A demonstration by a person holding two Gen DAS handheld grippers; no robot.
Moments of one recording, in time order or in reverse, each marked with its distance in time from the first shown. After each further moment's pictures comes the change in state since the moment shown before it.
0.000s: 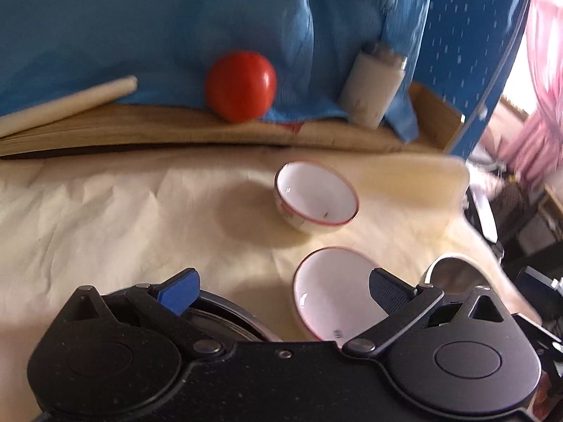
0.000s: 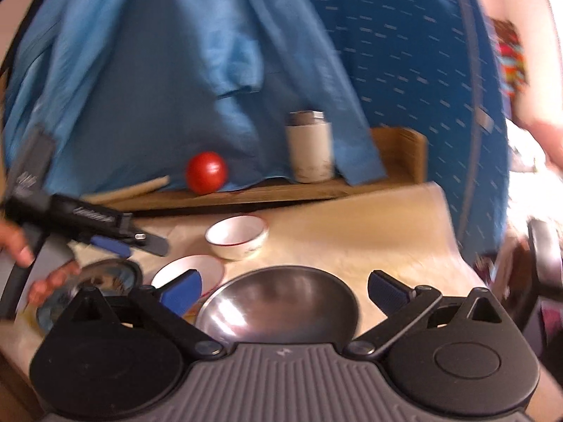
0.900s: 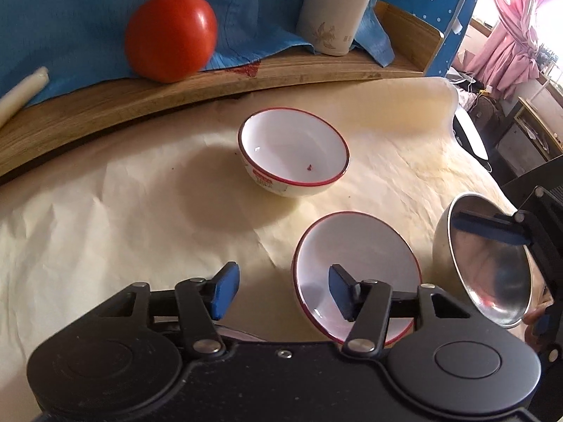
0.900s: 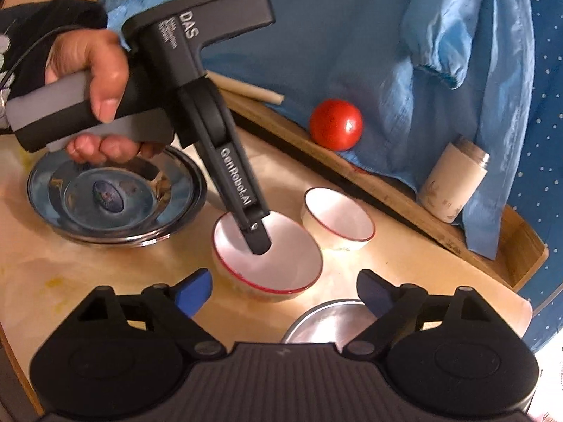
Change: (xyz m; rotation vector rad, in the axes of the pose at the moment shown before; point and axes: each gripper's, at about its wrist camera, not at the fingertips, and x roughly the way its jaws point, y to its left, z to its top) left arm 0.052 -0.001 0.017 0.195 0.198 -0.083; right arm 0.074 0.104 -0.014 -0.593 0.150 0.083
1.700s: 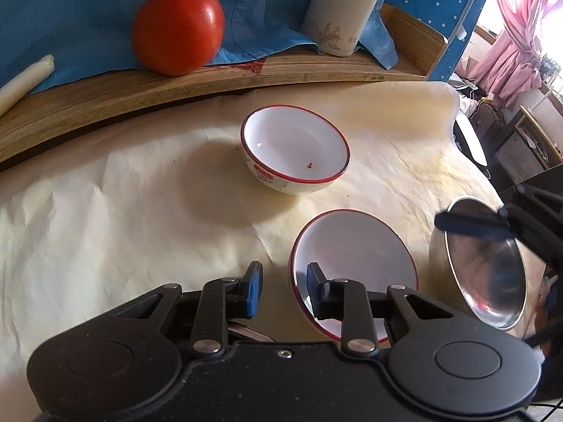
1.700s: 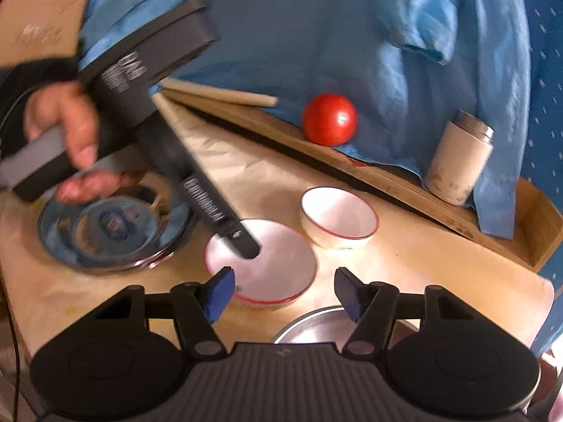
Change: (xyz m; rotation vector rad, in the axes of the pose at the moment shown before) left arm -0.002 0.000 -0.003 -0.035 0.003 -0.007; right arm 0.007 -0.044 0.015 0.143 0.027 0.119
